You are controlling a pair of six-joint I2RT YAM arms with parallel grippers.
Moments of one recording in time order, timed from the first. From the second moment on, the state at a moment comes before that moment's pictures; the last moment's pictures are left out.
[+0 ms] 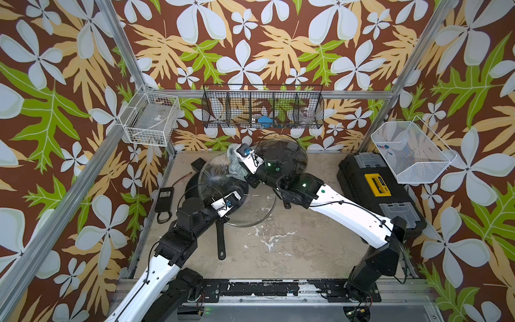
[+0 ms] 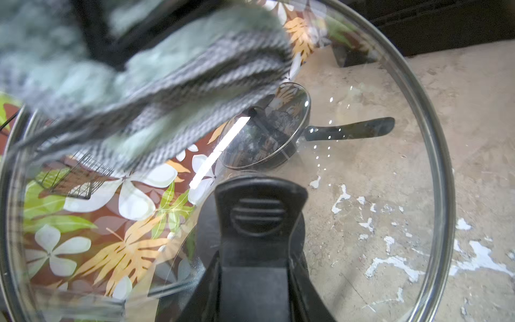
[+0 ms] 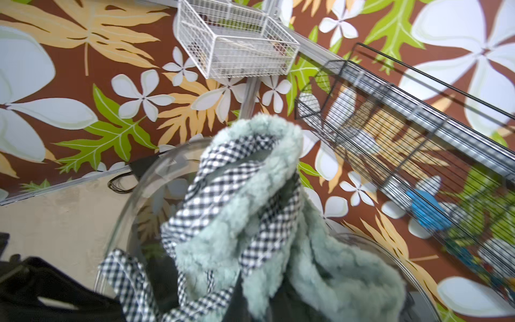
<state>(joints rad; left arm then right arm) -0.44 0.69 0.71 -0.27 0.10 0.58 0.92 1.67 1.73 -0.31 0.16 -0.26</state>
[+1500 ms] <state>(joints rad) -0.44 0.75 0.75 -0.02 -0.15 -0.19 0.95 1.50 1.43 -0.18 0.15 -0.18</state>
